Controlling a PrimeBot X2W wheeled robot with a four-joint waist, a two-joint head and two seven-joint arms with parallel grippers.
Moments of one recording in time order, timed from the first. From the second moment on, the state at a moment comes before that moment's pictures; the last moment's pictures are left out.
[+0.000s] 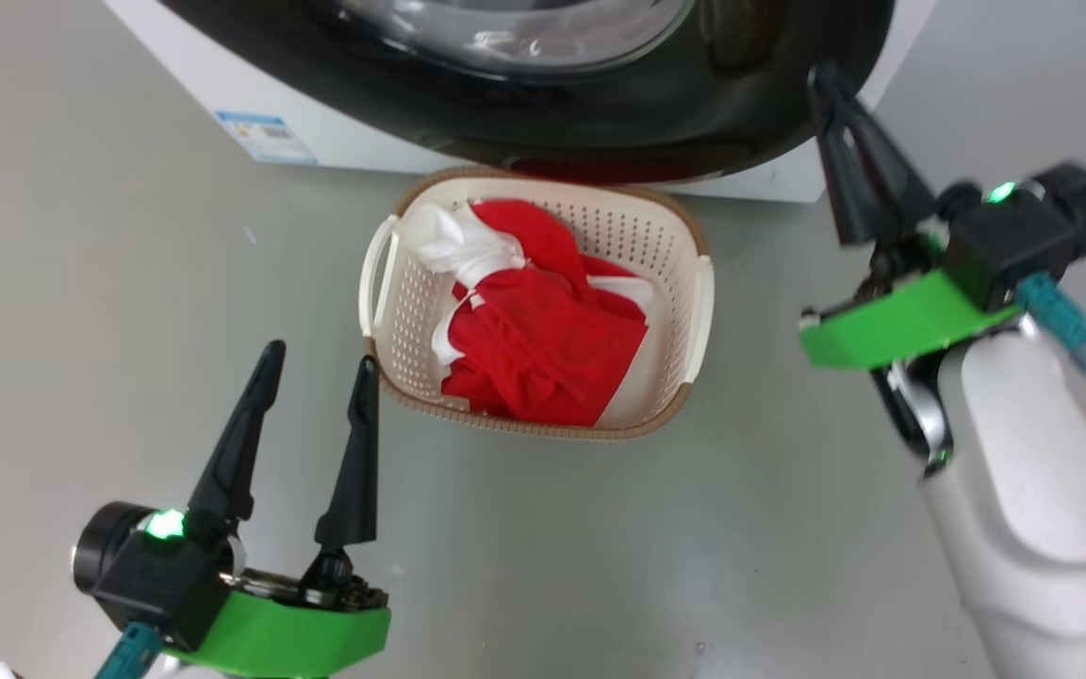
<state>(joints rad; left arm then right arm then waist) -0.17 0.04 -0.13 -0.06 -0.19 -0.05 -0.25 -0.59 -0.06 0.12 0.25 0.10 0.12 -0.26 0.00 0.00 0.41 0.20</state>
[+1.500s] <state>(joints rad) -0.26 0.04 -0.19 -0.03 -0.28 -0.05 -0.25 -0.99 -0.12 0.00 0.50 0.03 0.14 -0.26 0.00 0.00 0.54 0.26</state>
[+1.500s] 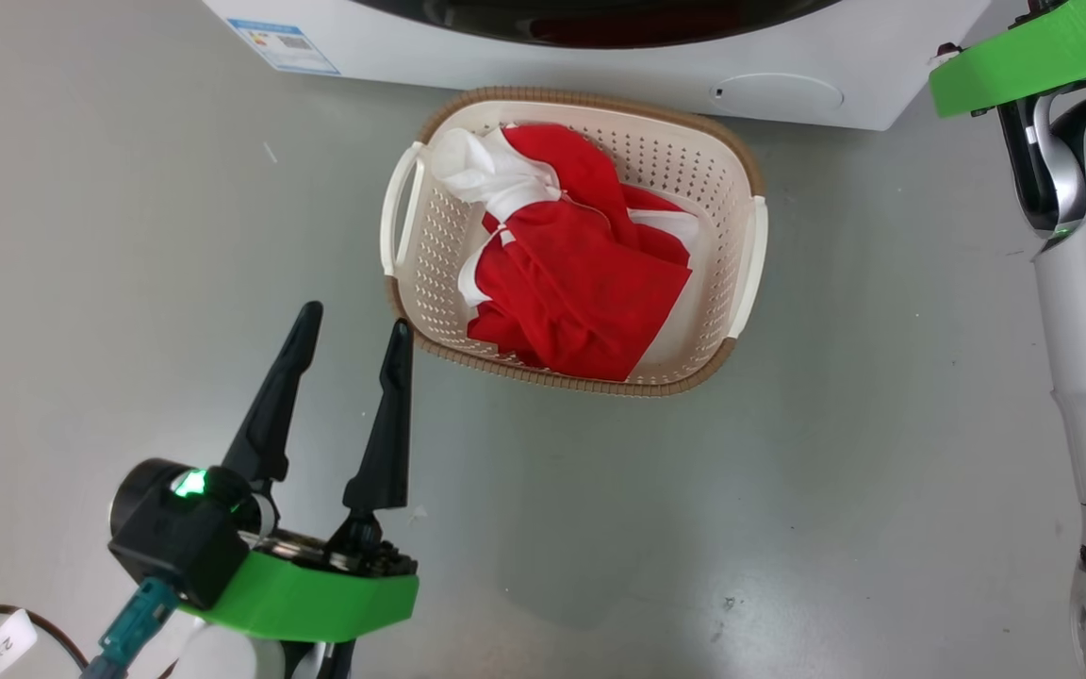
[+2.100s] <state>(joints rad) -0.26 0.04 -0.16 -0.04 -0.32 -0.05 -0.25 -0.88 -0.10 0.05 0.44 0.05 0.13 -0.26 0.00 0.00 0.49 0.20</state>
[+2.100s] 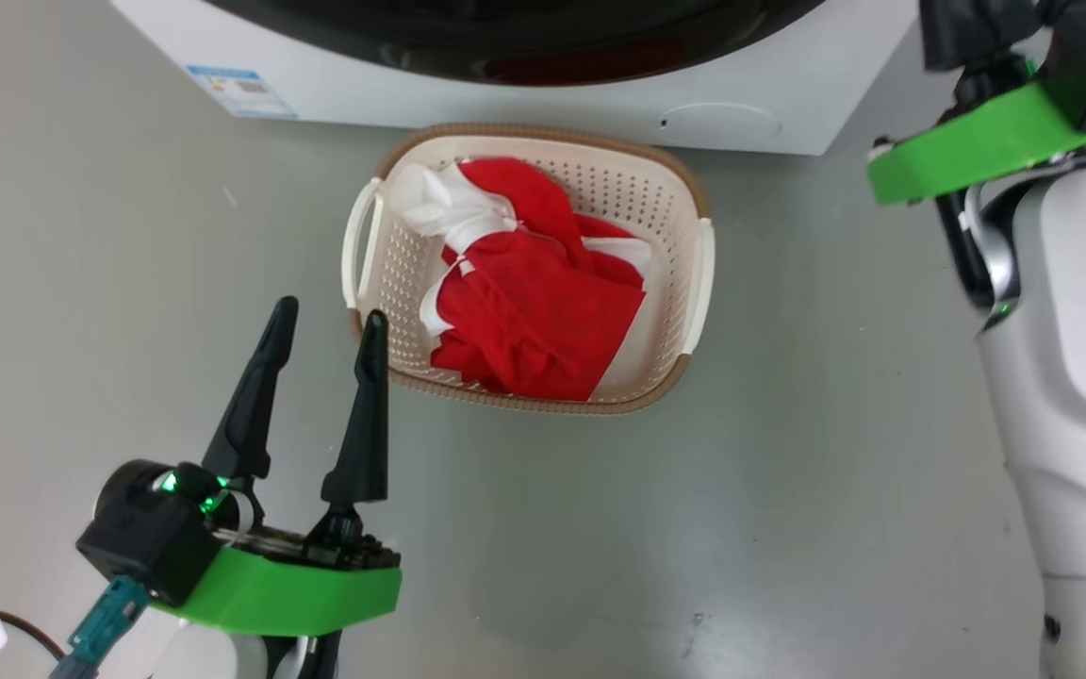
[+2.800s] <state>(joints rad) -0.20 0.04 -0.11 -0.04 -0.27 -0.07 -0.25 -0.52 -0.06 0.10 0.31 0.07 0.13 -0.26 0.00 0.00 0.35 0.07</state>
